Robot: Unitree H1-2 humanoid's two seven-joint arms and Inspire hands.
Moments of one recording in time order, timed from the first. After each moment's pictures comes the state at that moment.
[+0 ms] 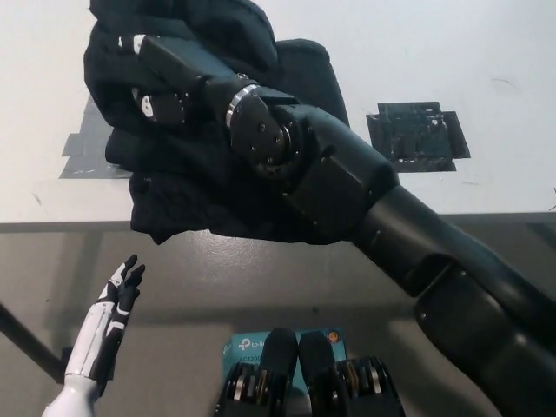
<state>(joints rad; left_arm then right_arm) 0.03 0.18 0.02 -0.11 0.12 0.00 -0.06 -1.27 0.06 0.65 0.84 -0.27 -0.01 0.09</state>
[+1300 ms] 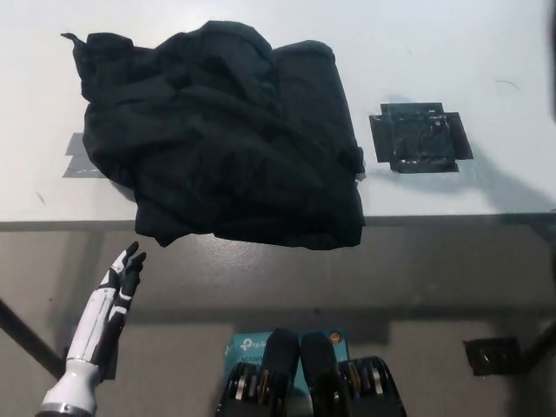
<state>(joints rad) -0.02 0.19 0.02 -0.10 0.12 0.03 -0.06 -1.17 -0.29 -0.04 -0.02 -0.07 0.32 0.48</state>
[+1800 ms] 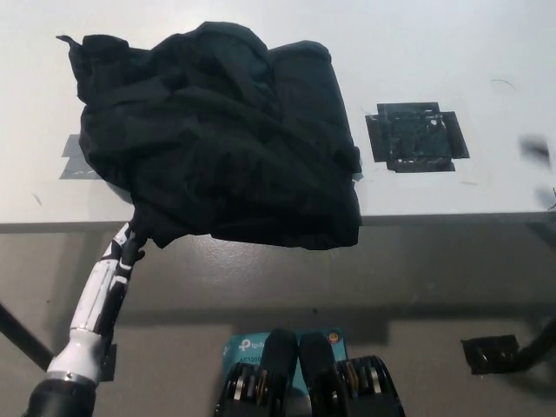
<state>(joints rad) -0.11 0.19 0.04 -0.05 0.08 0.04 -0.07 -0.37 -0.37 -0.32 -0.59 0.11 0.33 0.48</state>
